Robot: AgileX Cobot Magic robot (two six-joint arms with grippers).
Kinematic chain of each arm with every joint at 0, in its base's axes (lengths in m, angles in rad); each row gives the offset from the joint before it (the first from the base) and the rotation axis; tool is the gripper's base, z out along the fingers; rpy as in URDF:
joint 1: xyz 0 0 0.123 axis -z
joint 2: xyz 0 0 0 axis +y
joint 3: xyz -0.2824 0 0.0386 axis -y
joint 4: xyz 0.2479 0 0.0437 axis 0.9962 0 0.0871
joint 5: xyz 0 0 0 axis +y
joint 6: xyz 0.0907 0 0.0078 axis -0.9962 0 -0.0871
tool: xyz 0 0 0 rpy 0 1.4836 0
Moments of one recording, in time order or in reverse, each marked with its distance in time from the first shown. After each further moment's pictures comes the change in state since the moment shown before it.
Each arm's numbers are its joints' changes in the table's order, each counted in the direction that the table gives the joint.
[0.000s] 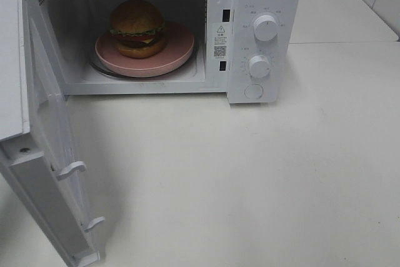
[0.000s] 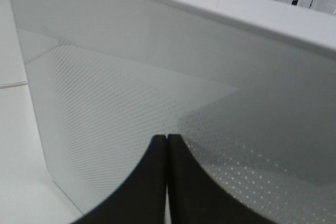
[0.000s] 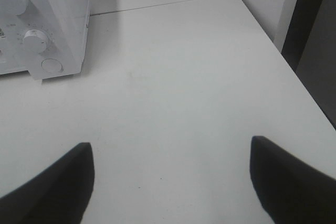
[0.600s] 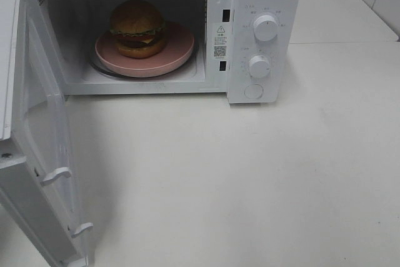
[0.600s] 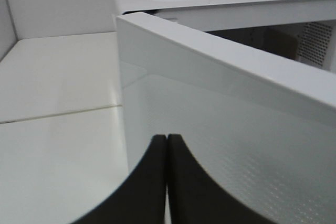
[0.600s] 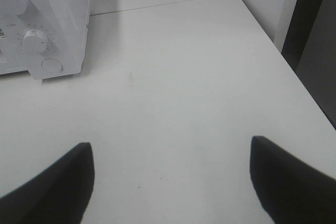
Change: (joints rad) left arm -0.015 -0.365 -0.097 -0.173 0.223 -0.076; right arm 0.000 0.000 0.000 0.000 0.000 0.000
